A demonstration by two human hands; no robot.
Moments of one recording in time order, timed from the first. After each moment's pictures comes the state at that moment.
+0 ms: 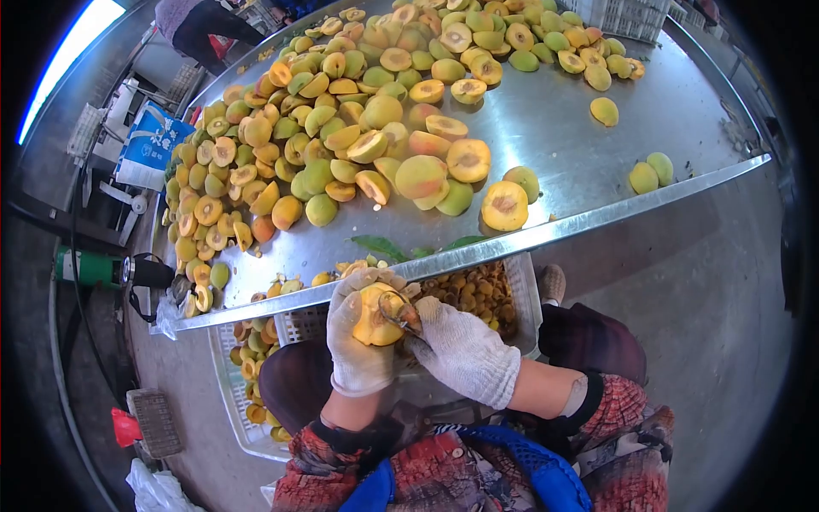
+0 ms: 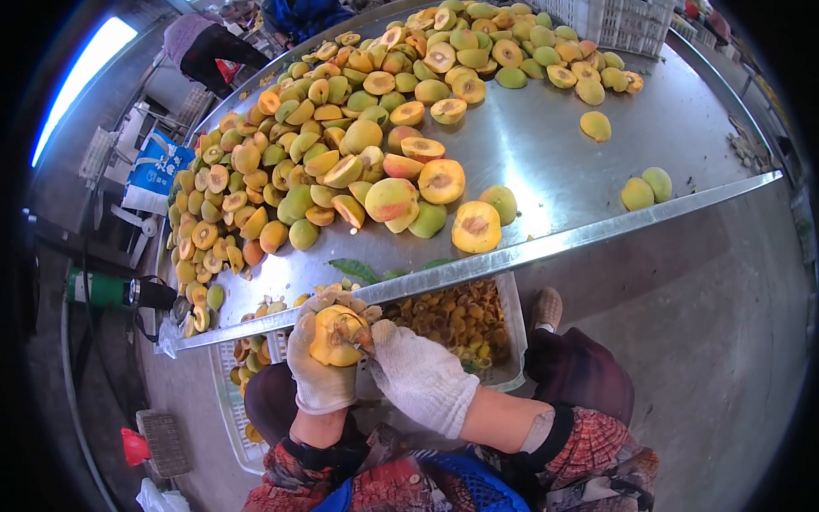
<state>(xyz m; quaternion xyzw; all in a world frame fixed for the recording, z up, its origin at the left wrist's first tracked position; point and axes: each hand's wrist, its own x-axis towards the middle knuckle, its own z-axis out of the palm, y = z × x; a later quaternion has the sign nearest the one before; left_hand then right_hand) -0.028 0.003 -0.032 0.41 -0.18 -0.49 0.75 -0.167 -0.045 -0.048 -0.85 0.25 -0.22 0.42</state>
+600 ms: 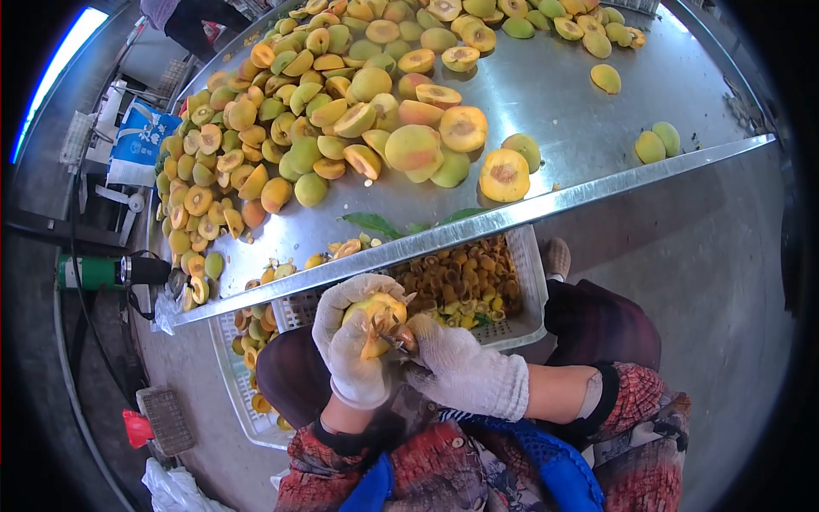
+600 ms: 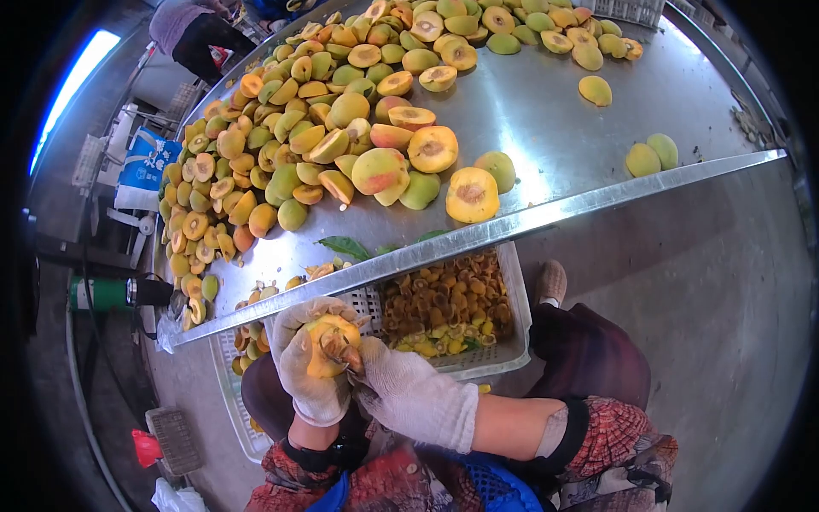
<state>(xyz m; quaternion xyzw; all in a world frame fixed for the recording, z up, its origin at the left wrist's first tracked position) -0.037 0.025 -0.027 0.51 -0.32 -0.39 0.70 -0.173 -0.012 -0.048 -0.76 0.23 -0.24 0.57</state>
